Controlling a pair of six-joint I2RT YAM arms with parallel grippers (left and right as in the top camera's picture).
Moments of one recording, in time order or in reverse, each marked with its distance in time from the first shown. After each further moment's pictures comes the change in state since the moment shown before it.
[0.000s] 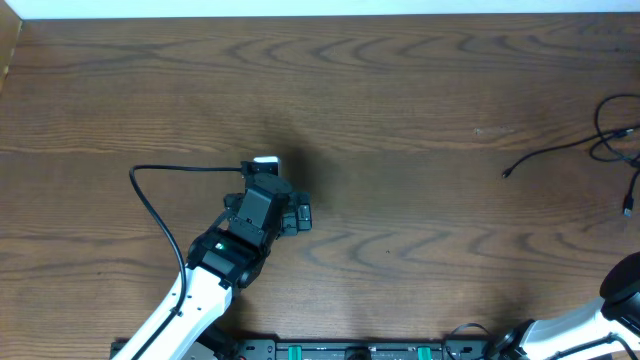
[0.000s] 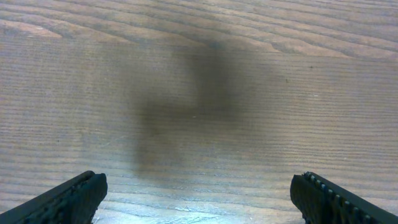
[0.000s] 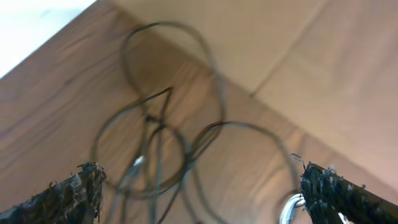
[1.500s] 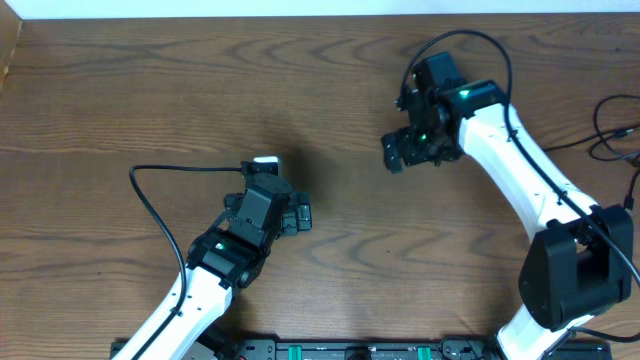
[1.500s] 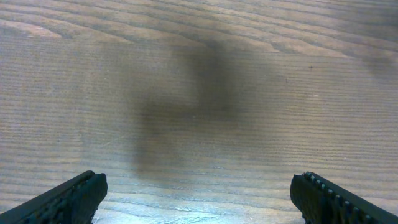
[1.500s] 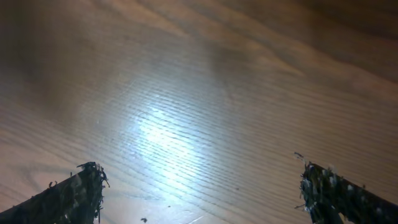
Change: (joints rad) left arm 0.000 0.000 0.000 0.000 0.000 0.000; right arm 1.032 0.000 -0.375 -0.198 -0.338 -0.093
